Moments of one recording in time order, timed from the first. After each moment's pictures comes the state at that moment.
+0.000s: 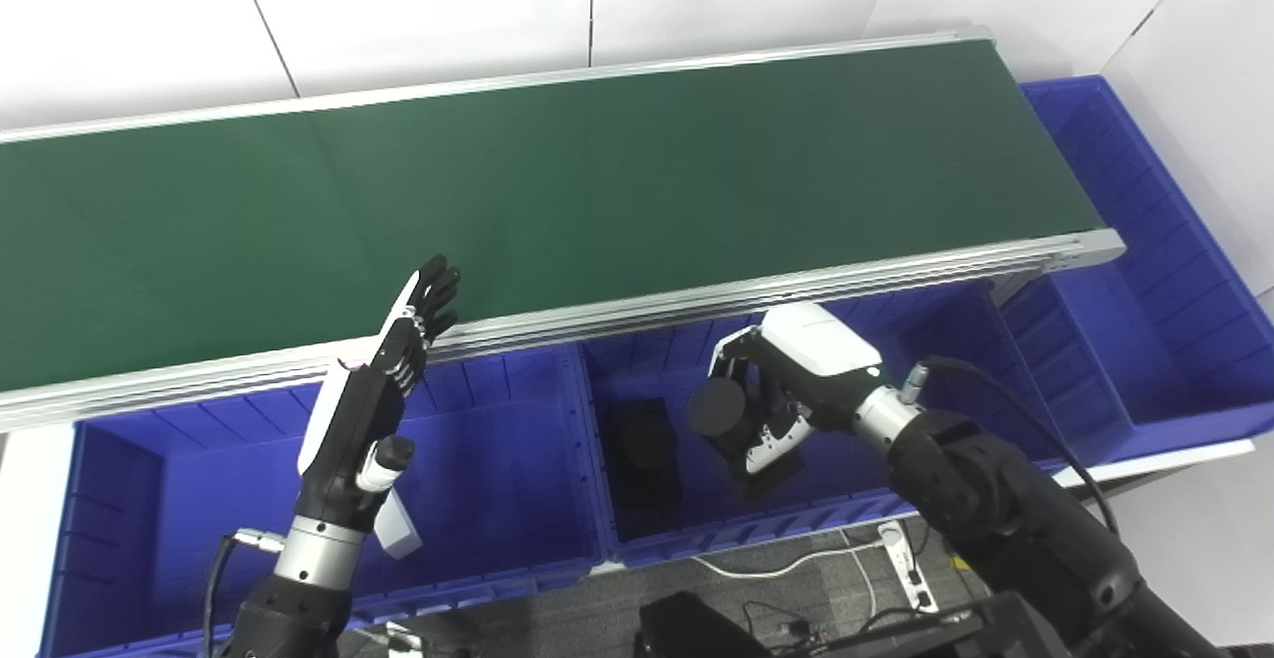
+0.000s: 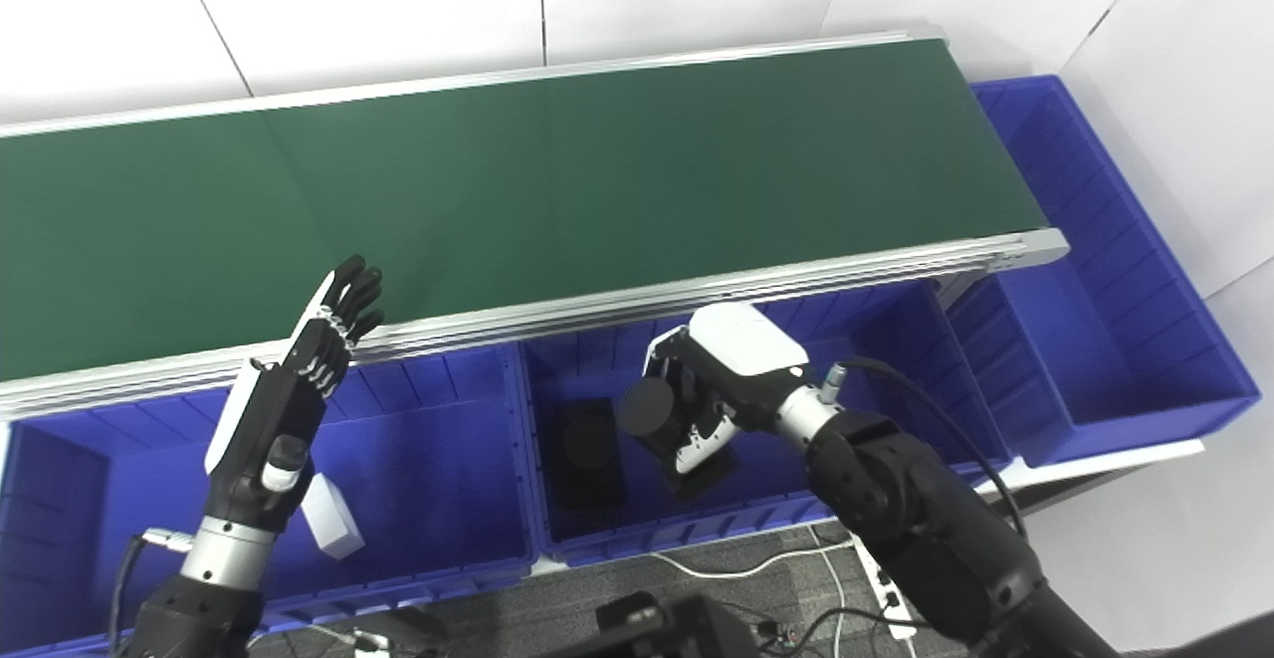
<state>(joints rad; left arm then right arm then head) 0.10 0.09 -0.31 0.00 0.01 -0.34 -0.23 0.17 -0.51 0.28 -0.15 -0.72 0.04 0.21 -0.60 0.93</state>
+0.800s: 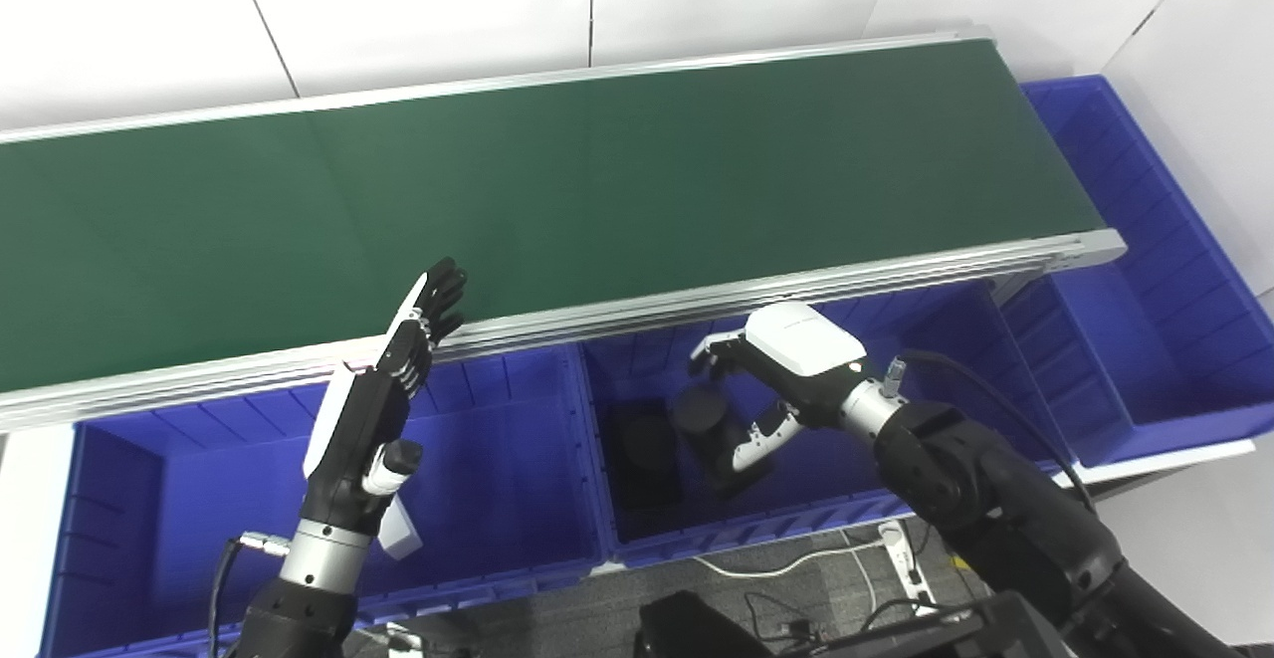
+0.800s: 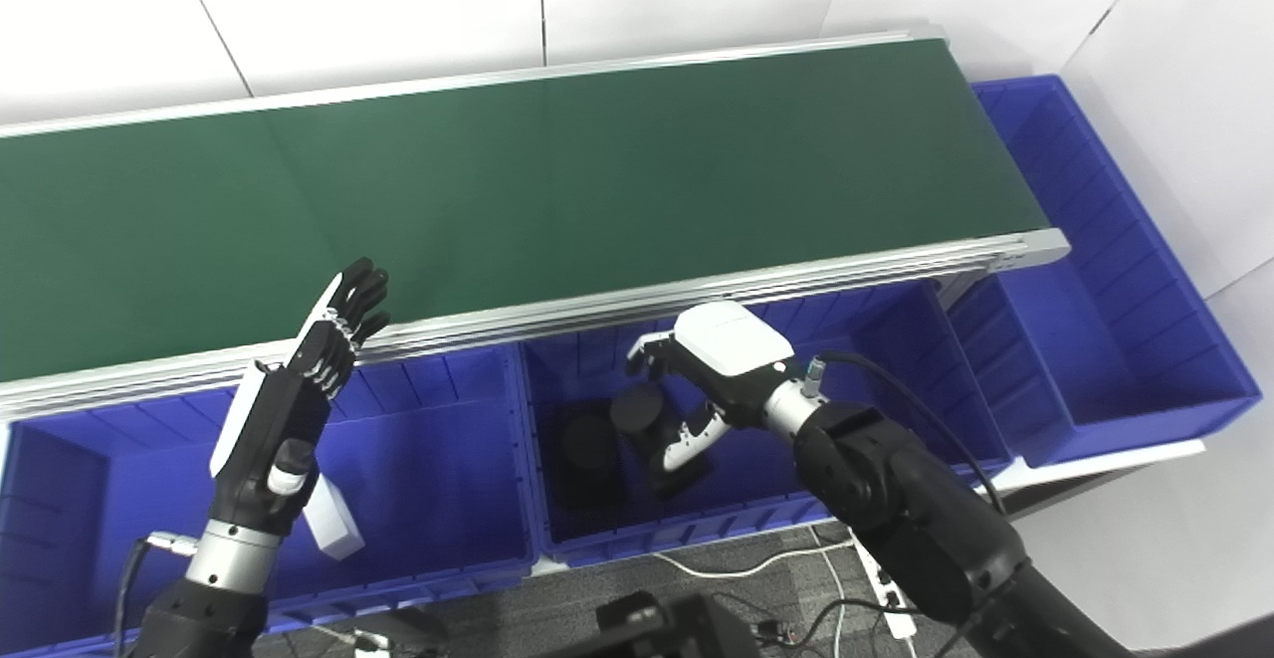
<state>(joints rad) 0.11 0.09 -0.31 -0.02 0.03 -0.34 -0.24 0.15 -0.51 0.28 -0.15 -0.79 0.04 0.25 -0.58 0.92</state>
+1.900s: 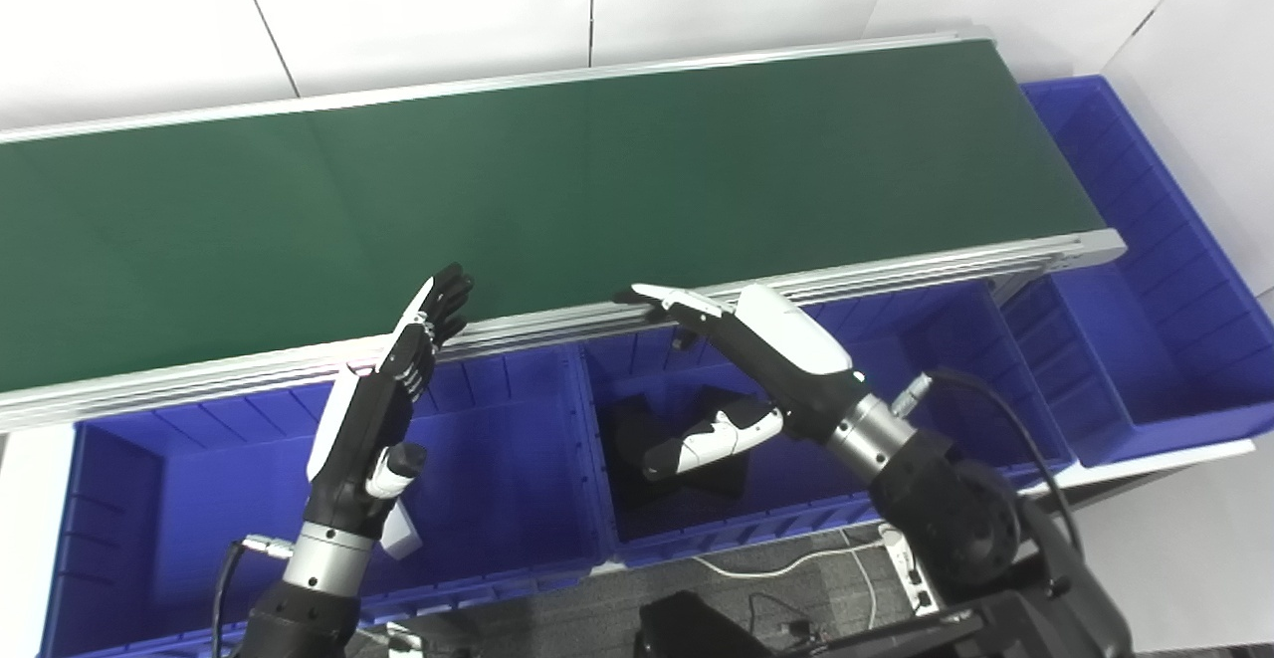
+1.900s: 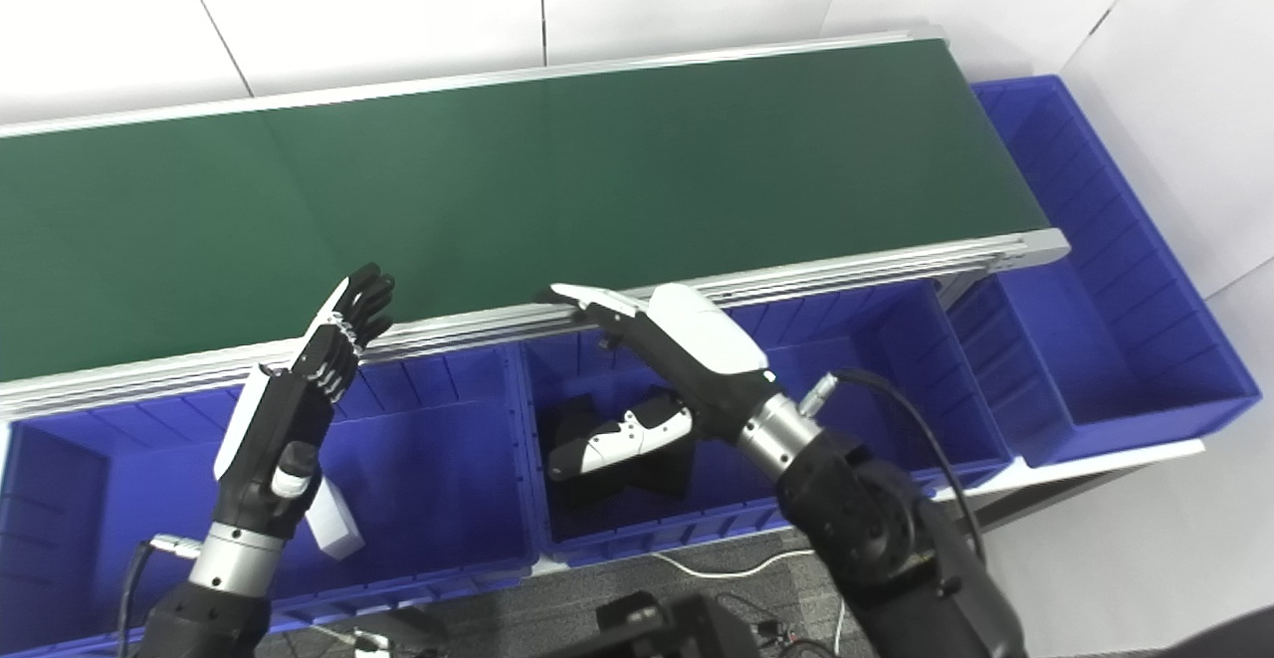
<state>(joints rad) 0.12 0.08 -0.31 0.00 0.03 -0.34 -0.24 0.30 -0.30 0.18 -0.46 -0.42 -0.08 0.23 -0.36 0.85</state>
